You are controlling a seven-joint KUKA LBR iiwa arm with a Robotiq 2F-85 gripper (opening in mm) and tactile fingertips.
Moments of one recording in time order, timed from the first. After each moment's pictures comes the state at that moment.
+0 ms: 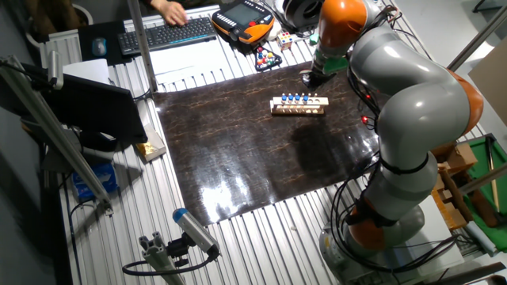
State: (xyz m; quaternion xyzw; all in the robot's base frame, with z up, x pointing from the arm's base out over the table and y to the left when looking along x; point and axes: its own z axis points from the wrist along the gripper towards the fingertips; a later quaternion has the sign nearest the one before) arm 0.551 -0.032 0.257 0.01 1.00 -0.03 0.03
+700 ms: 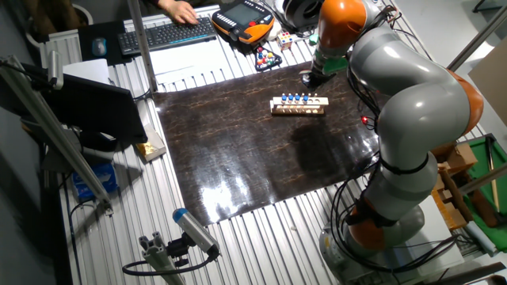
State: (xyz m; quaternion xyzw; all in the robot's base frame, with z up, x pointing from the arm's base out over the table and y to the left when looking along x) arm 0.552 -0.034 0.257 0.01 1.00 -0.03 0.03
